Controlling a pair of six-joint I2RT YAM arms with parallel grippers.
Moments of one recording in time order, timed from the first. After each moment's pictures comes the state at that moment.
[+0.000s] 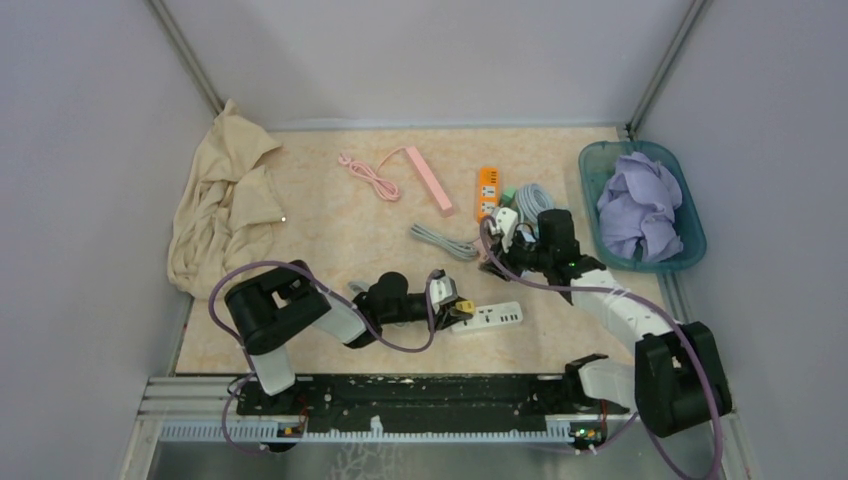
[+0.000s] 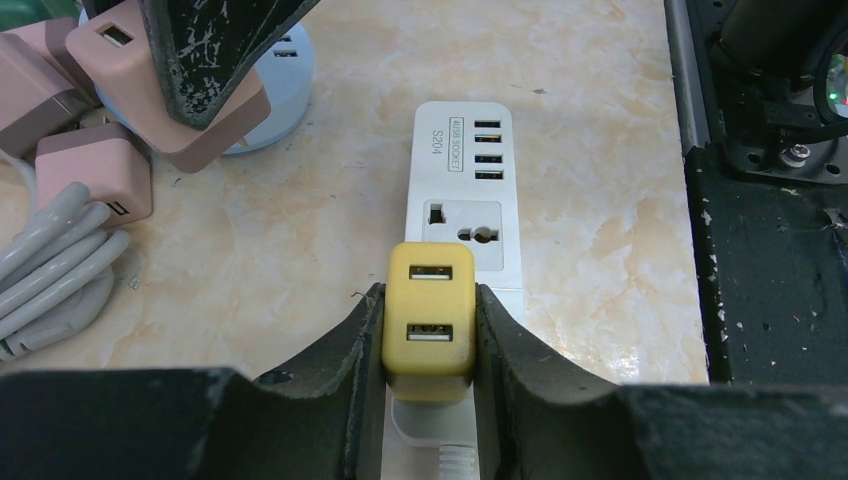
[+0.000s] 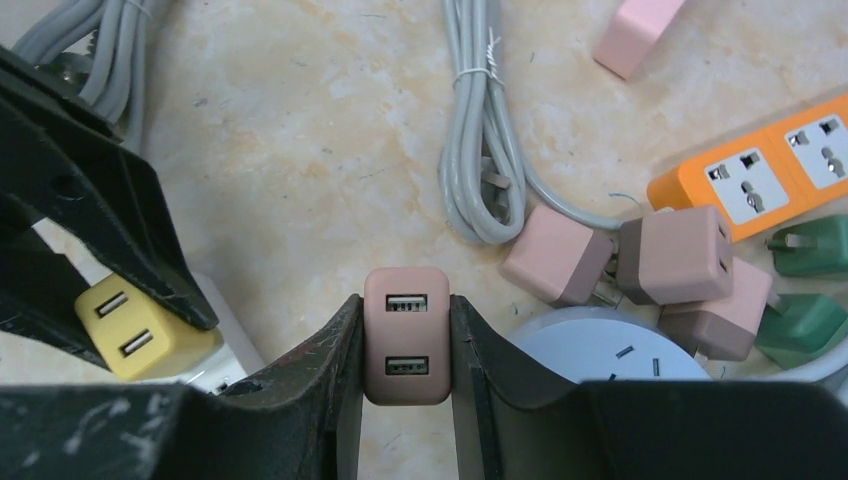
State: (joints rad) left arm -1.02 1.80 0.47 1.14 0.38 0.06; right arm 0.30 1.16 0.58 -0.04 -0.67 -0.48
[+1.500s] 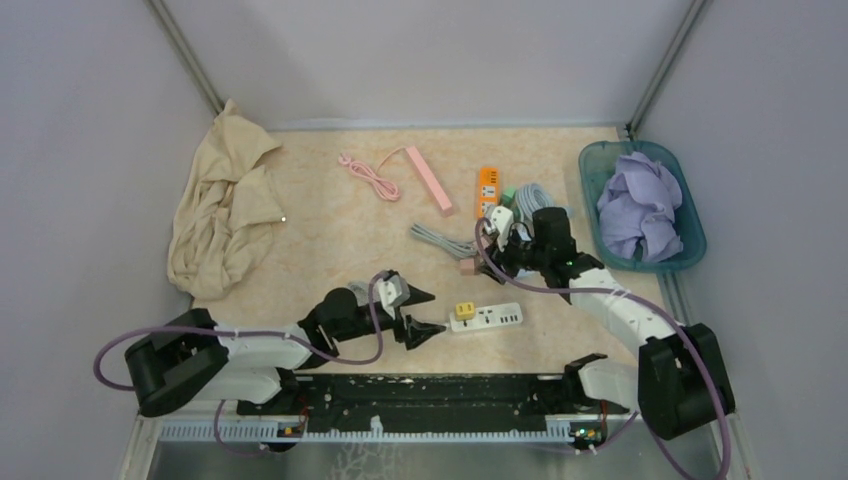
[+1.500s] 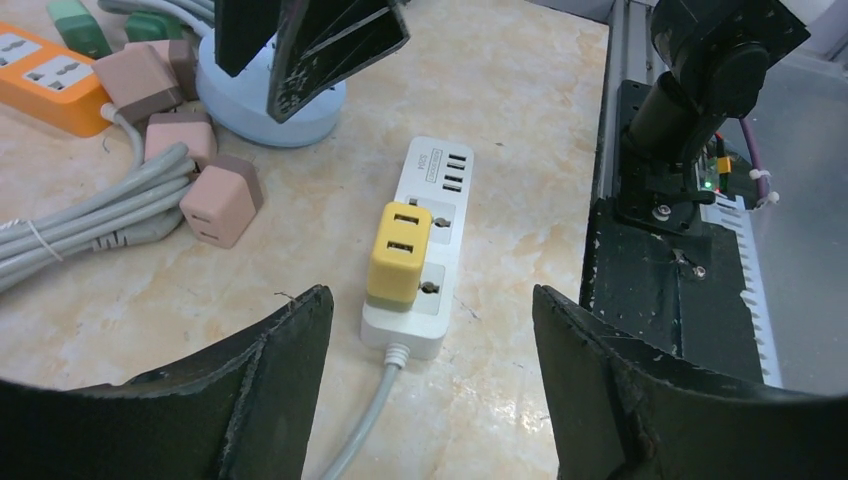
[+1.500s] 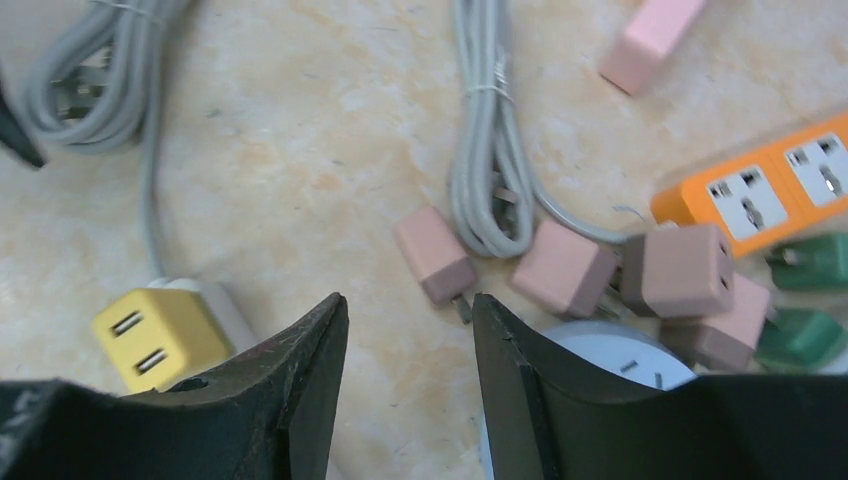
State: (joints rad) left arm -1.02 1.27 0.23 0.99 0.28 -0.11; right arm 0.35 1.18 0.60 -0.03 -0.56 -0.41
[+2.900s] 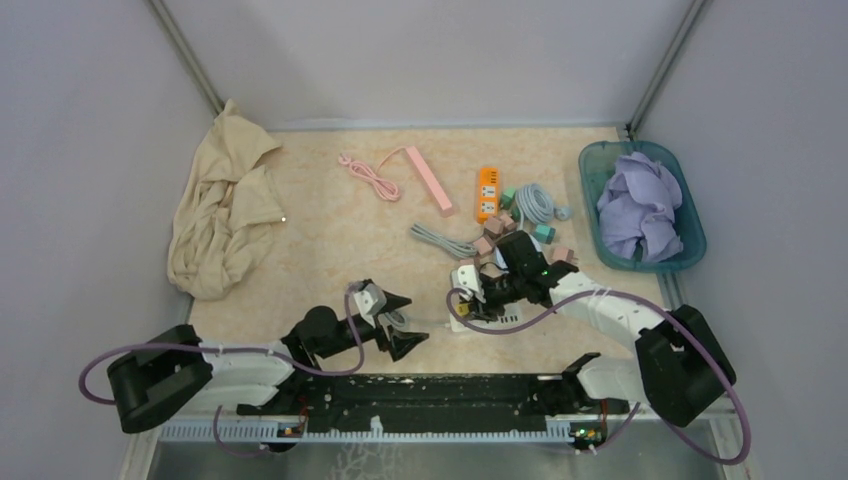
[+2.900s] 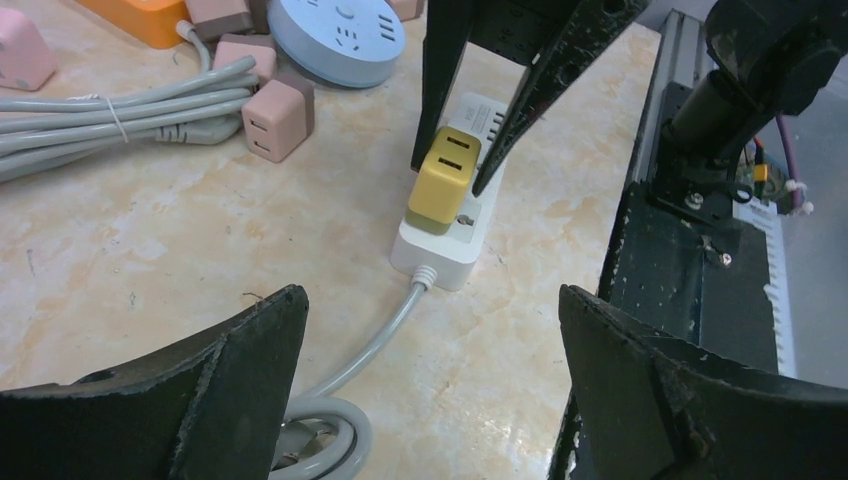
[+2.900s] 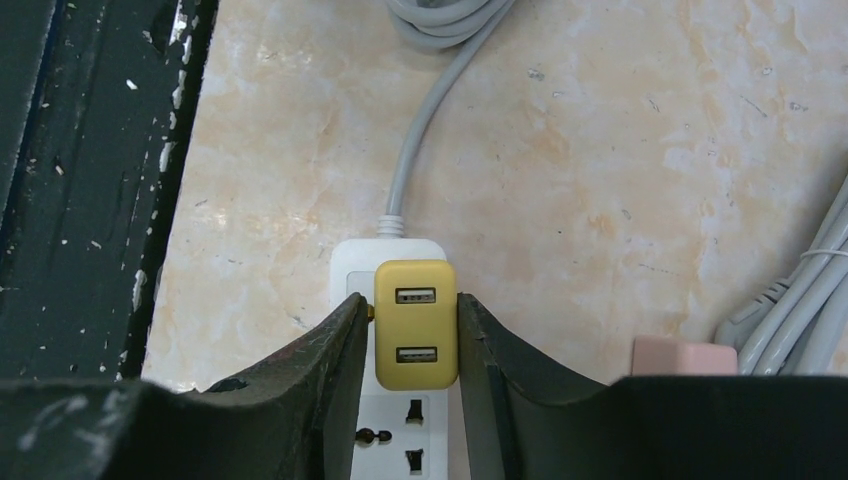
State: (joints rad) left arm -1.02 1.08 0.02 1.03 0.12 -0.21; right arm 0.58 1.22 0.60 -0.33 -0.81 -0.92
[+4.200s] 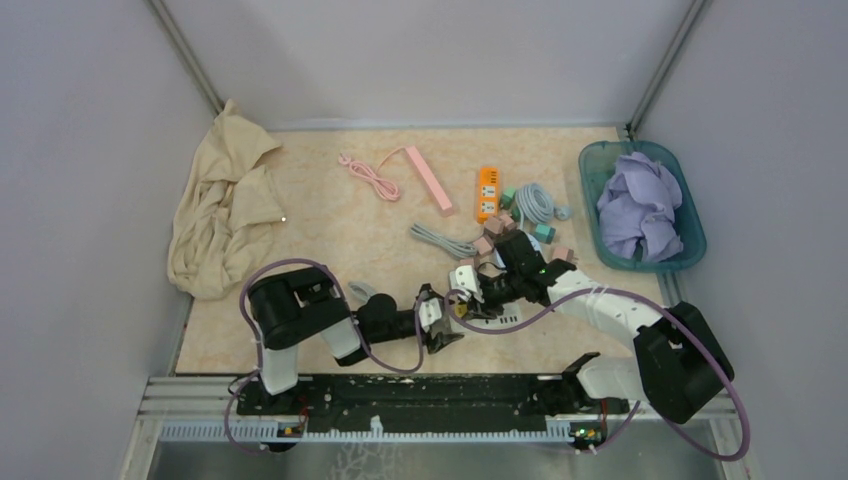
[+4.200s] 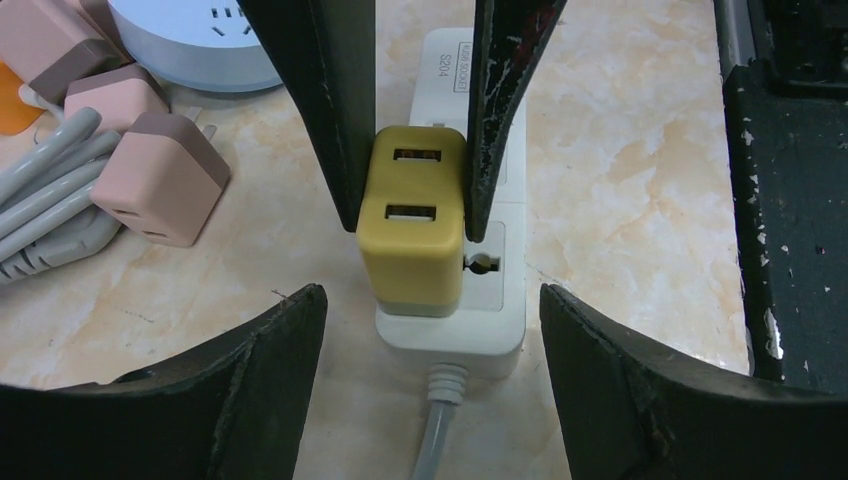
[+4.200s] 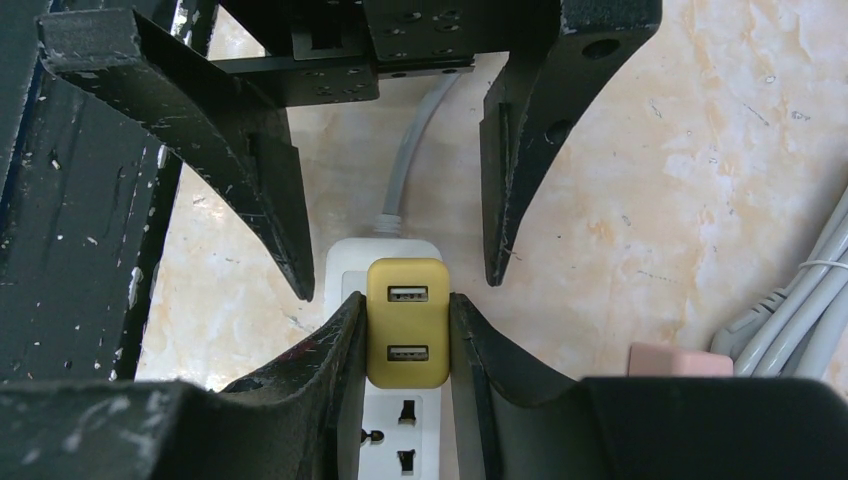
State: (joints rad) left arm -1.07 1.90 0.32 1.42 0.25 0.14; right arm 0.60 1.24 0.61 -0.34 -0.79 -0.94
